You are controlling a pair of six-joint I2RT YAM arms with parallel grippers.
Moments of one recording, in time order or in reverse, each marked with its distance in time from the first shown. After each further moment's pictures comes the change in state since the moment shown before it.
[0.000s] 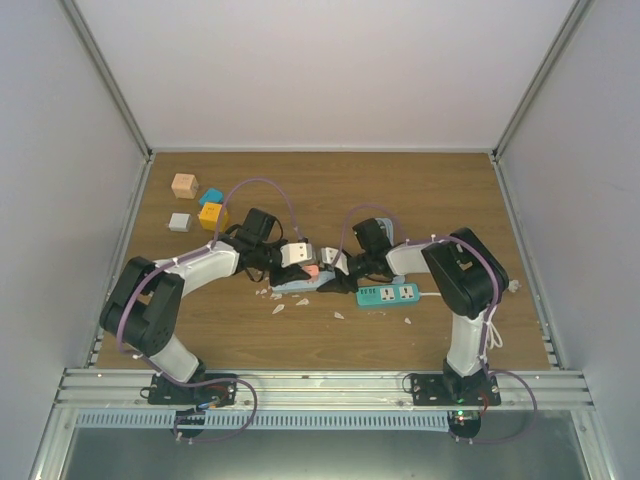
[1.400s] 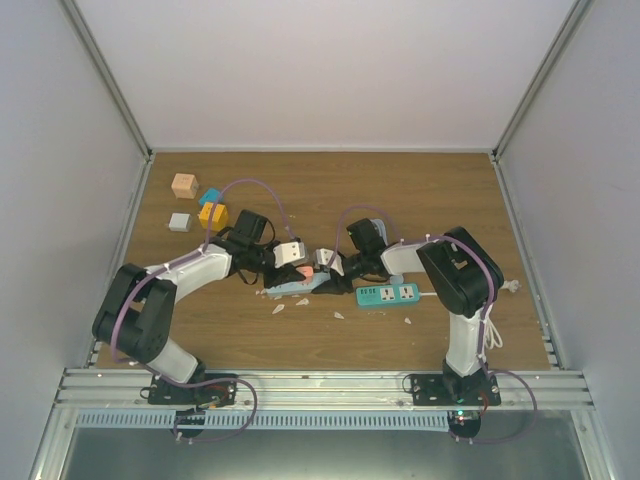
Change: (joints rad) left arm 0.037 -0.057 -0.044 -0.017 0.034 -0.042; right arm 0.032 0.029 0.031 0.000 -0.028 -0.001
